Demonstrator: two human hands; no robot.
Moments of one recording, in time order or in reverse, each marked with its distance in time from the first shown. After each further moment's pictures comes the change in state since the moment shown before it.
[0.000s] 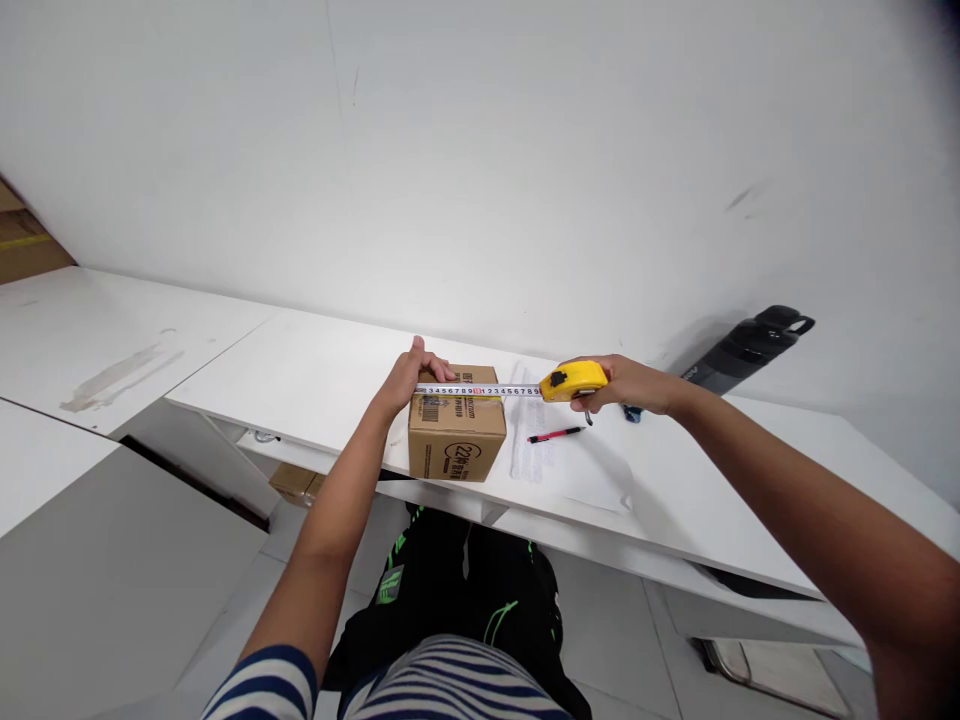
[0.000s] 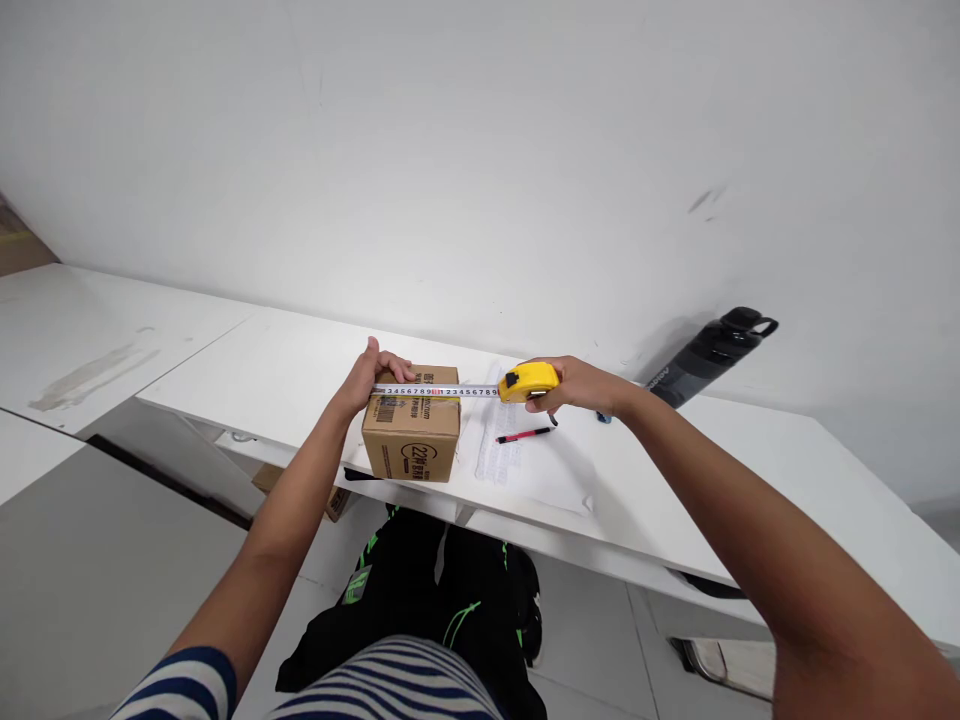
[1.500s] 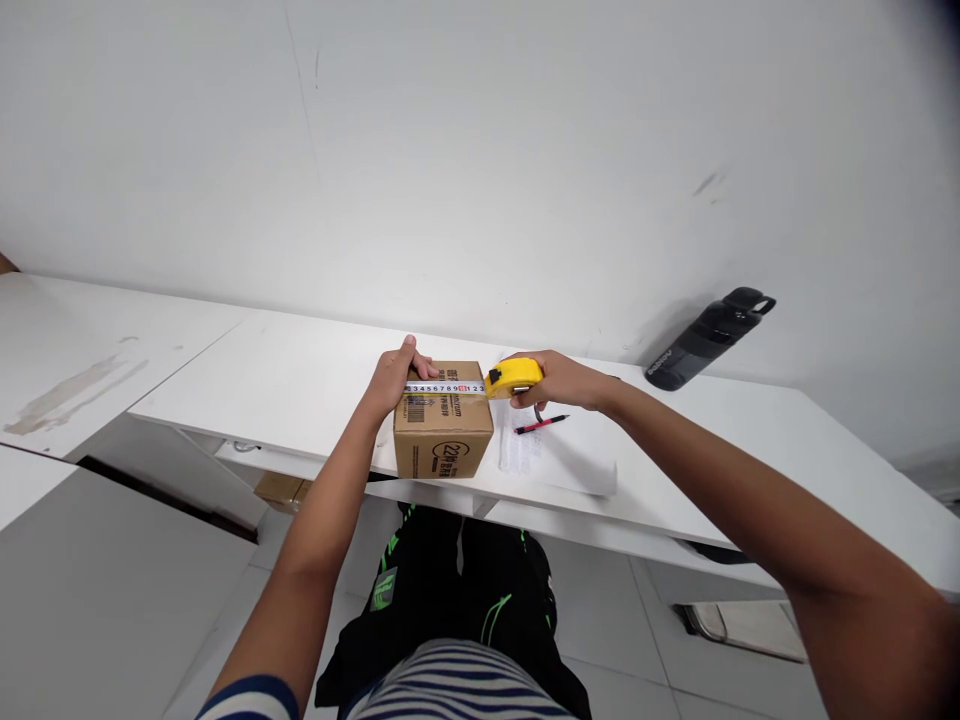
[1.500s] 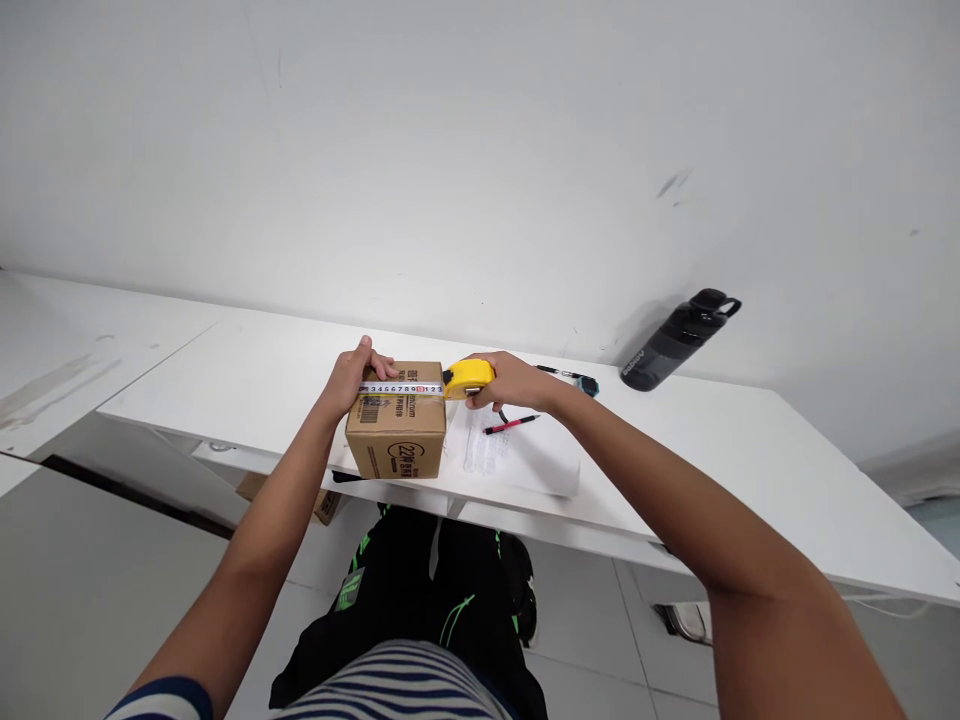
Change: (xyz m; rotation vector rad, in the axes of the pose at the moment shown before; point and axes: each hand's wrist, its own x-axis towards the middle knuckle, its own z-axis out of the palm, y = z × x) left_hand 0.004 0.003 0.009 0.055 0.121 -0.046; right_hand 0.022 -0.031 0.048 0.020 0.035 -0.057
